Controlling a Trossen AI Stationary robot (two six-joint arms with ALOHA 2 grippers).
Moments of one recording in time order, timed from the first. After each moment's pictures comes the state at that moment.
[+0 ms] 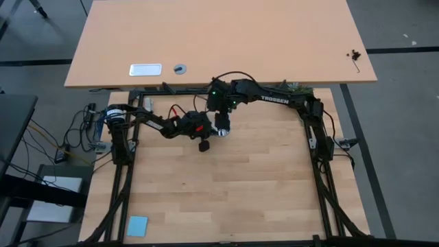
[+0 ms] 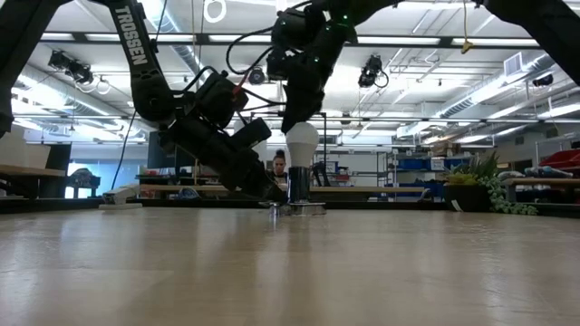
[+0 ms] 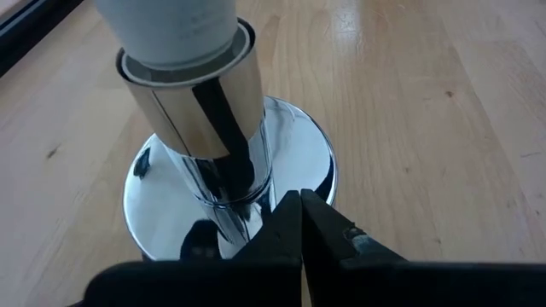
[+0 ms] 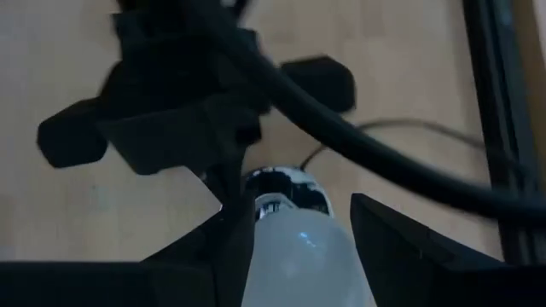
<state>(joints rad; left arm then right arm) 0.34 1.86 0.68 0.61 0.16 0.18 -0.34 2.08 1.94 -0.96 -0.07 -0.22</state>
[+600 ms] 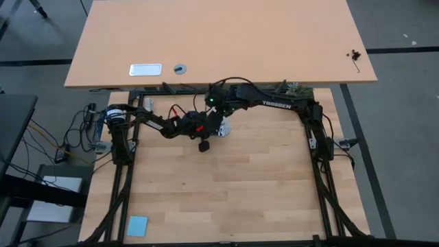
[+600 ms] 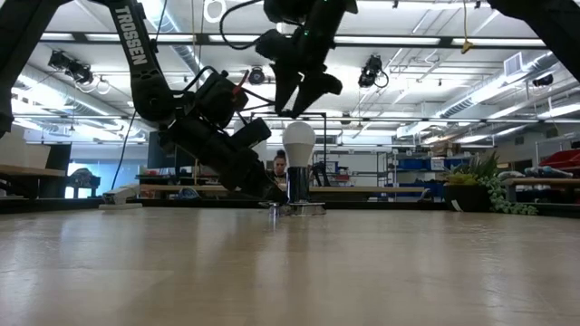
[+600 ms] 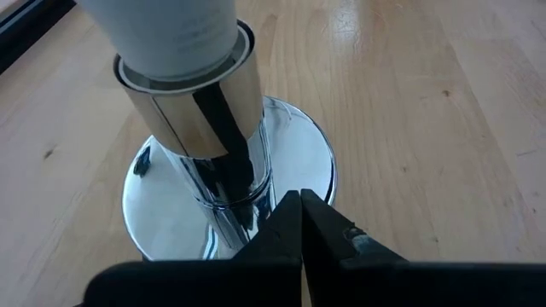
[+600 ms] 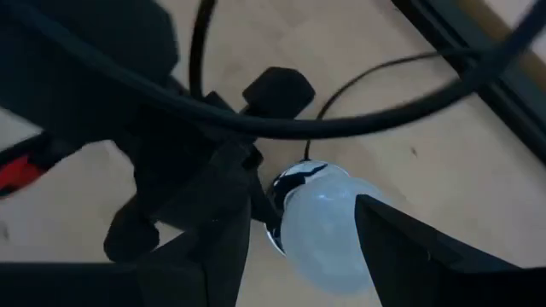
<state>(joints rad) 0.34 1.86 0.68 0.61 0.17 0.18 -0.24 2.08 2.06 -1.07 0.12 0.38</state>
